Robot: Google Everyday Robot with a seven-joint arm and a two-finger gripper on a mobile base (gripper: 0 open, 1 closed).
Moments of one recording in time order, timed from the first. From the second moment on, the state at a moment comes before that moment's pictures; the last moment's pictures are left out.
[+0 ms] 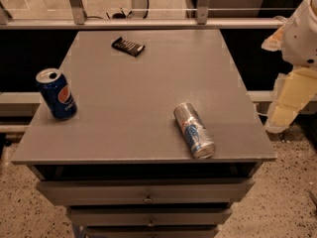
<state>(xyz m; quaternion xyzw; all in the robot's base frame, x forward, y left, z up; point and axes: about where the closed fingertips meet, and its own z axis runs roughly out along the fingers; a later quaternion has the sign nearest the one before) 0.438 -0.217 0.976 -0.60 0.78 -0.03 0.16</state>
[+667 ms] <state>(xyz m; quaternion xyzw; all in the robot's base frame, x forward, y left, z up) 0.449 -0.197 0.966 -0.59 0.79 -0.03 0.16</state>
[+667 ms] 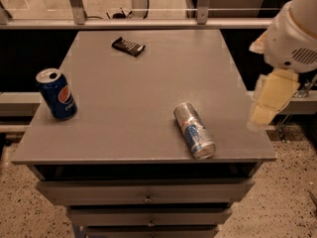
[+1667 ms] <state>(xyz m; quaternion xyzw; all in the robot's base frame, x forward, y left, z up) 0.475 -0.118 0.882 -0.44 0.89 0.02 0.10</state>
